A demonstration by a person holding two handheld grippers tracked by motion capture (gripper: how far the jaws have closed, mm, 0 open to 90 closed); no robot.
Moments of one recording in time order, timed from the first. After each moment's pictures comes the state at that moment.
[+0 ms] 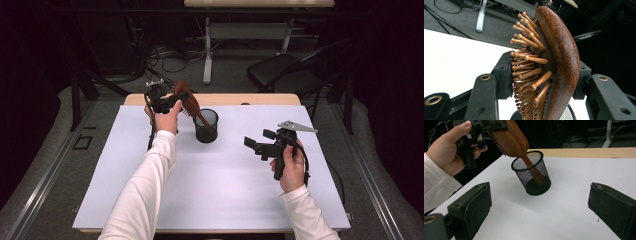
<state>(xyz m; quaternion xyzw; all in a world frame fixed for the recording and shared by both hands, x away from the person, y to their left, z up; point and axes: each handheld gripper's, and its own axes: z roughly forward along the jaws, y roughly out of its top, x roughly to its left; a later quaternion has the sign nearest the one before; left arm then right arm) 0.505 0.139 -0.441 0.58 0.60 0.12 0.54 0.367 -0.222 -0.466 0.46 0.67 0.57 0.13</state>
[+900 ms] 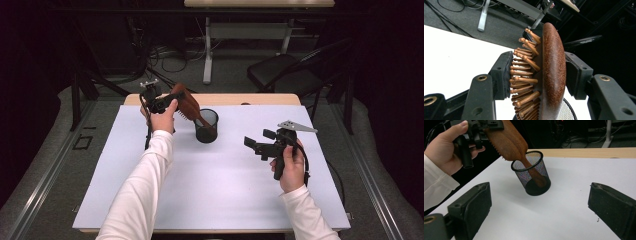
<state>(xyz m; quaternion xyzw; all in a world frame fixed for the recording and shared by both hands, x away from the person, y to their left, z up) 0.504 0.151 -0.441 0.56 0.62 0.11 0.54 0.367 -0.222 -0.466 0.46 0.67 0.57 0.13</state>
